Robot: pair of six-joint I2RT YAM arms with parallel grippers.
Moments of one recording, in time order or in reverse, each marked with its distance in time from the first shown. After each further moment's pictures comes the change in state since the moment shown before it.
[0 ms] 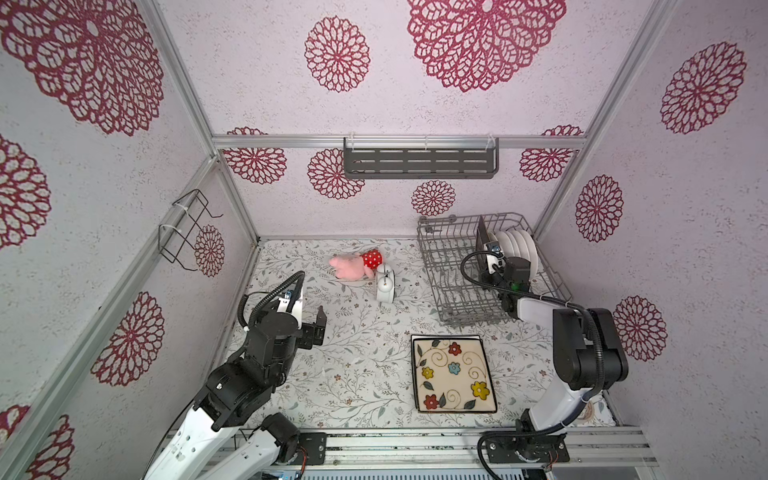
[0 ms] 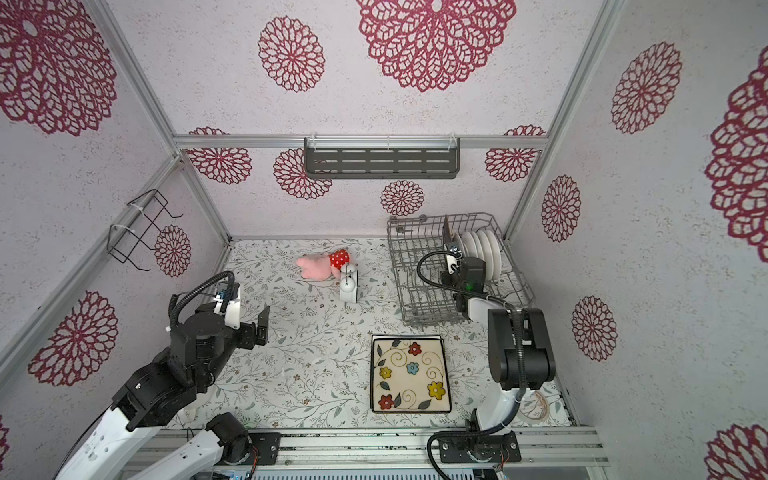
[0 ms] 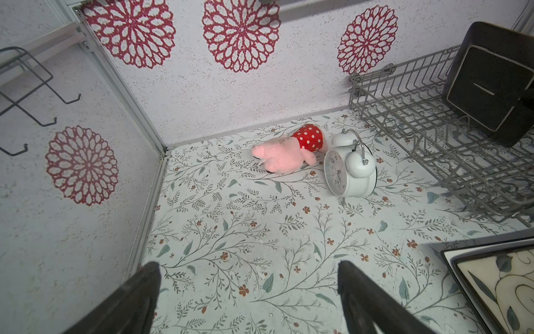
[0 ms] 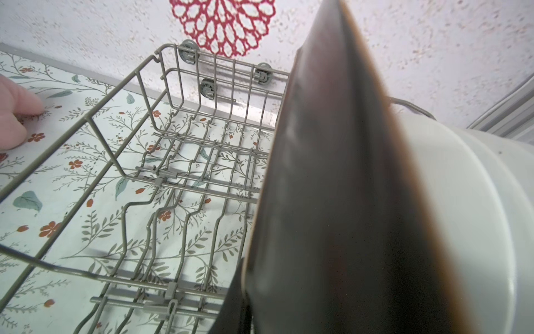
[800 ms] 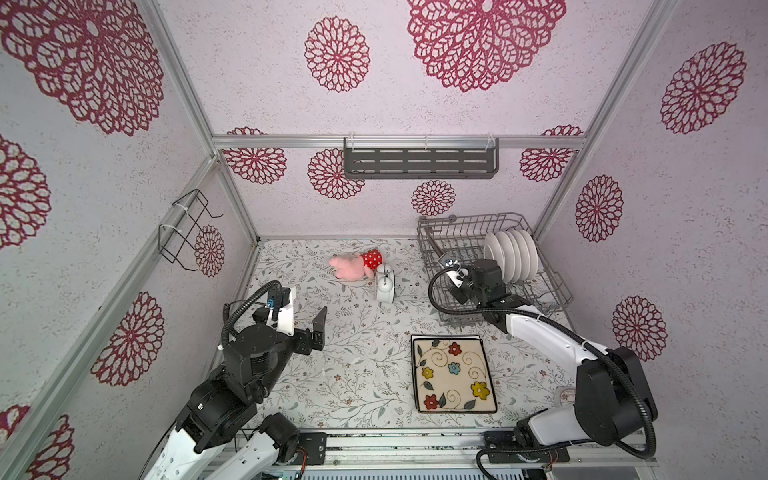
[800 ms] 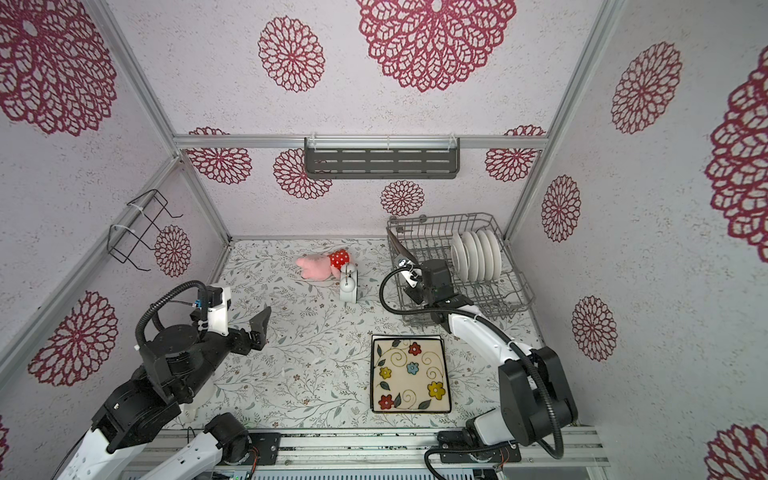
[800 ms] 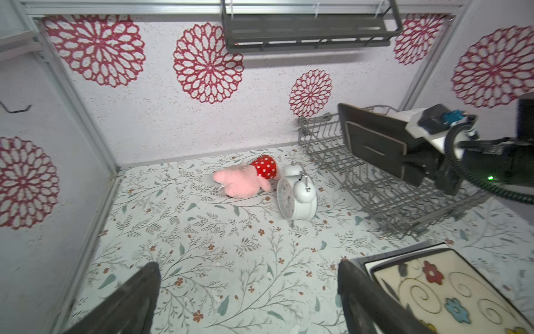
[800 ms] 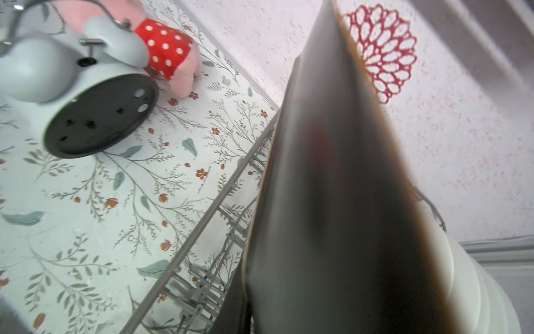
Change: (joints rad) left arm 0.002 -0.099 -0.005 0.082 0.202 -0.068; right arm 0.376 -0.315 0.030 -0.440 0.187 -0.313
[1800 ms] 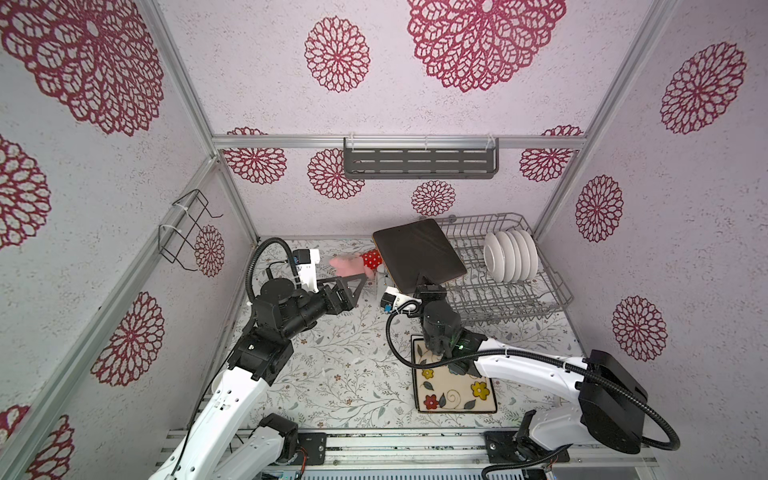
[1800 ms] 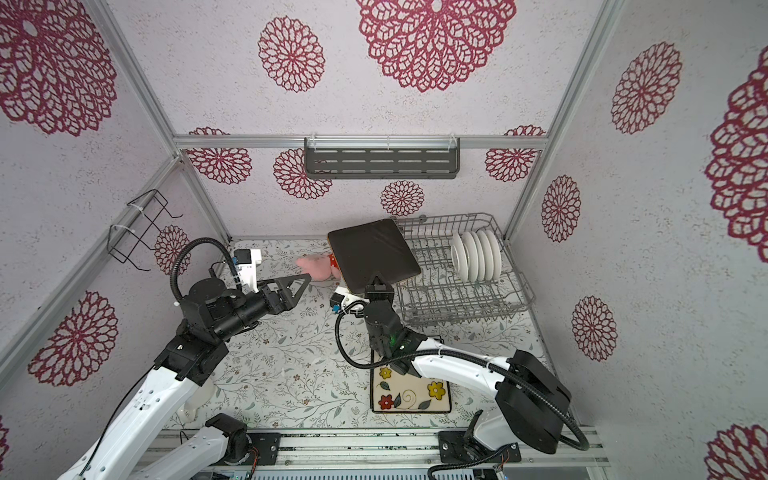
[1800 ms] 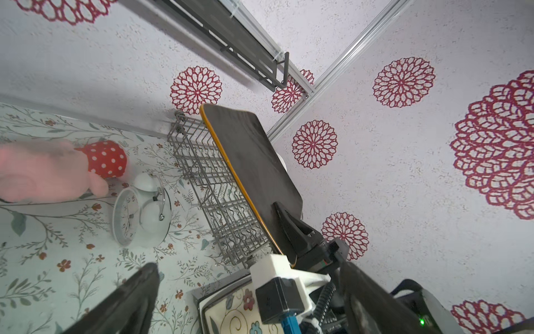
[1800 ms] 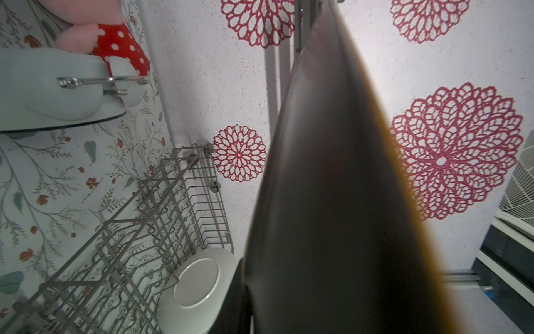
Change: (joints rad) left arm 0.271 0.336 -0.052 0.515 0.740 -0.555; right arm 0.567 0.008 -0.095 0.580 0.813 -0.866
